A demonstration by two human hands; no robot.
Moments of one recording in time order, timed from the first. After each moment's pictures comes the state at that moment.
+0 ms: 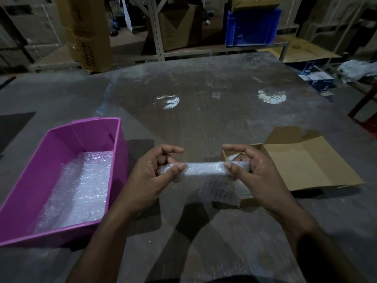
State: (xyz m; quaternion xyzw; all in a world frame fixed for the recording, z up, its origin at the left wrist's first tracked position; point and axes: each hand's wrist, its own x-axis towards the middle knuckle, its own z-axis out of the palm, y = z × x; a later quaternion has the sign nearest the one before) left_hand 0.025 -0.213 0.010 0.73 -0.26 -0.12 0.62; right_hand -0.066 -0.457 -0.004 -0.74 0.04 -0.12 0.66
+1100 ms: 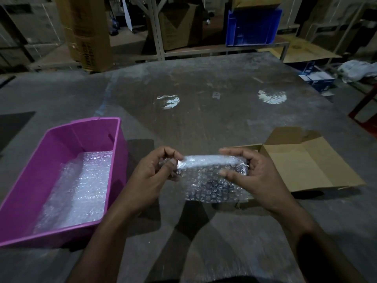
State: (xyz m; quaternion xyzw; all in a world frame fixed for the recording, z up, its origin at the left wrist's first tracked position) left_hand 0.028 -0.215 0.008 0.74 -0.26 -0.13 0.61; right_hand -0.066 -0.459 -0.006 -0.75 0.03 -0.10 0.65
